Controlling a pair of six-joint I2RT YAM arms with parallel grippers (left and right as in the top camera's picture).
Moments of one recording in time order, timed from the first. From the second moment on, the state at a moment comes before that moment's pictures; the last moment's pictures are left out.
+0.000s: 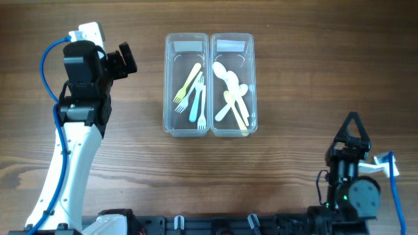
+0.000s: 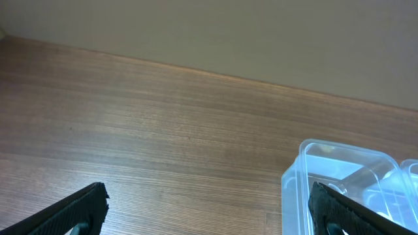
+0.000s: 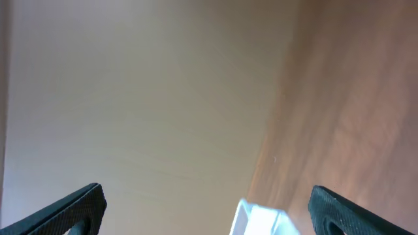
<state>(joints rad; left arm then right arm) 0.01 1.33 1.03 -0.21 -0.09 -0.16 0.03 0.03 0.22 -0.22 0.27 1.40</state>
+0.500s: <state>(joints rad) 0.01 1.33 1.03 -0.20 -0.09 -0.16 0.03 0.02 0.11 -0.27 0.26 1.97</state>
